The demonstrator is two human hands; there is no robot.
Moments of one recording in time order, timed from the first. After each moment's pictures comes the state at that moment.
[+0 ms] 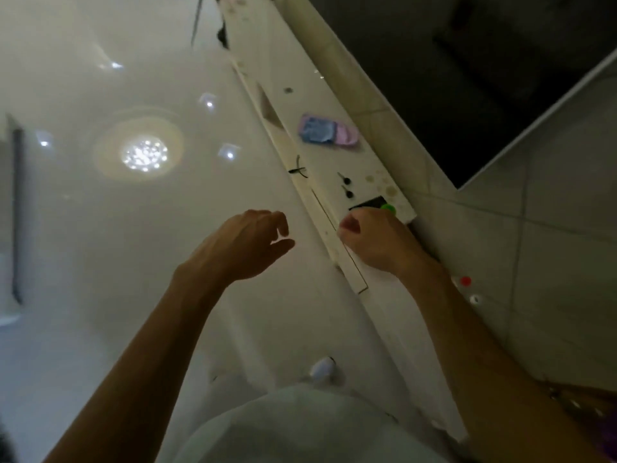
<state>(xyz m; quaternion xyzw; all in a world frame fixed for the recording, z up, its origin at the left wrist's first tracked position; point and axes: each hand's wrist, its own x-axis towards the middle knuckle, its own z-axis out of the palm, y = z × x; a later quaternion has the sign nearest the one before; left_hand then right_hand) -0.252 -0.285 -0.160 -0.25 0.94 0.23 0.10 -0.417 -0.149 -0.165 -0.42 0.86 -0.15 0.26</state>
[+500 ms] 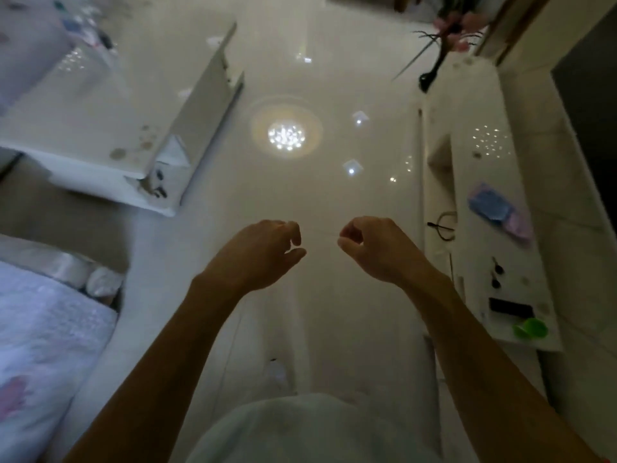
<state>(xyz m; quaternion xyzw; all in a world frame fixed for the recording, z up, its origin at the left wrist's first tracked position) 0.071 -0.377 -0.162 -0.52 0.82 0.24 0.01 -0.128 -0.366 -0.168 -0.69 0.68 -0.06 0.25</state>
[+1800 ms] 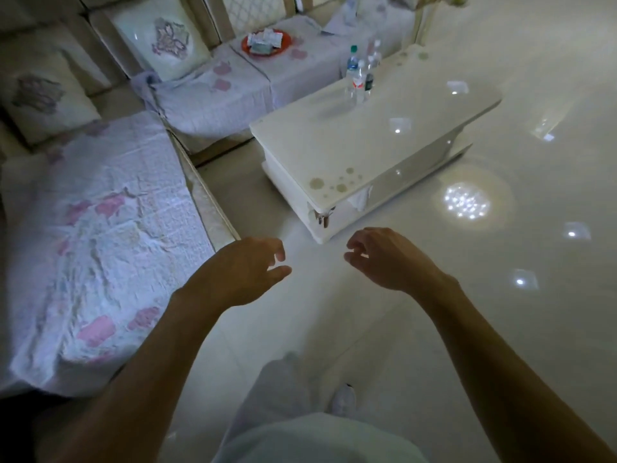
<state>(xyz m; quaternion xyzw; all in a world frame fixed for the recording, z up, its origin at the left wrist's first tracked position) 0.359 -0.541 -0.137 -0.82 0.52 0.25 -0.05 0.189 -0.704 -0.179 -0.92 0.30 0.05 0.24</state>
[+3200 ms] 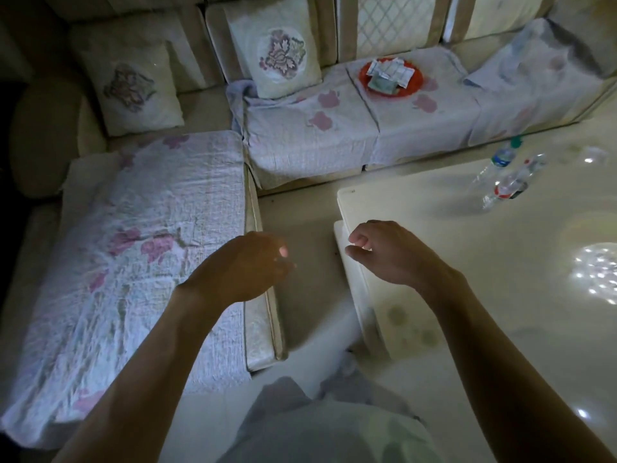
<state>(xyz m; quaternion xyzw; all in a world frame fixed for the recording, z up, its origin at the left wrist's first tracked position) 0.837 -0.786 -0.147 -0.89 0.37 0.25 -0.10 0.735 -0.999 -0.178 -0.96 0.12 0.08 0.26</state>
